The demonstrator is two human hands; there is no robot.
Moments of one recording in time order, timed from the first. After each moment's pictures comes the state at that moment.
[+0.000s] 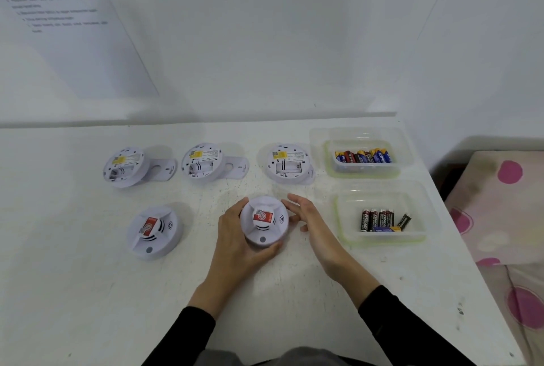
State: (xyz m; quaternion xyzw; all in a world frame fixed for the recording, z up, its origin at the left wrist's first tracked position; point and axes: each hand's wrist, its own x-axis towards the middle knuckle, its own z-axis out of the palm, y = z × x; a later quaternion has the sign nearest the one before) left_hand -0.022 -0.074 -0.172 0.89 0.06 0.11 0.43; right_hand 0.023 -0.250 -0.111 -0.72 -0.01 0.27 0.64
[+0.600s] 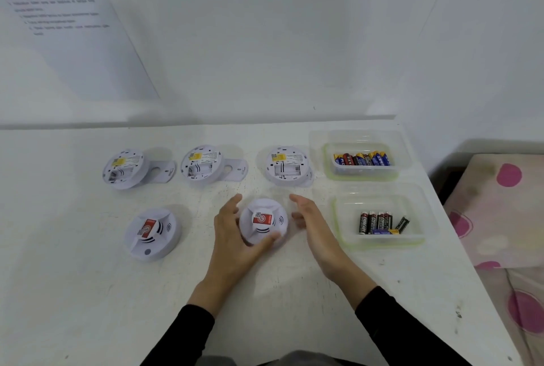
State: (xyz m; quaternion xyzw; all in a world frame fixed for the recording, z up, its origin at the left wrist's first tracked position) left_hand -0.028 -0.081 -0.159 0.85 0.12 0.12 0.49; right_hand 0.026 -0.250 -0.115 -0.72 0.01 0.23 0.65
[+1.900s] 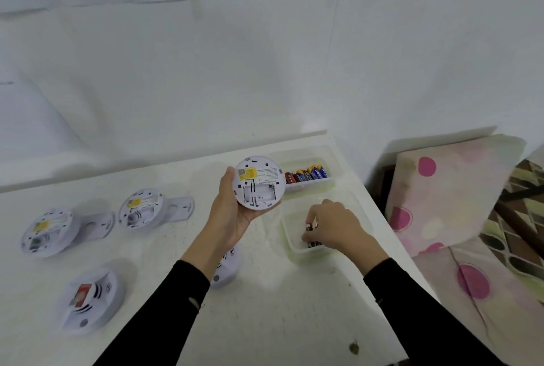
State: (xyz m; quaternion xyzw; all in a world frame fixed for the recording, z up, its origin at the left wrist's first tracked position) left_hand 0.086 -0.157 -0.066 0.43 0.11 -0.11 0.89; right_hand 0.076 -0.357 -0.071 -0.98 -0.02 0.17 0.13
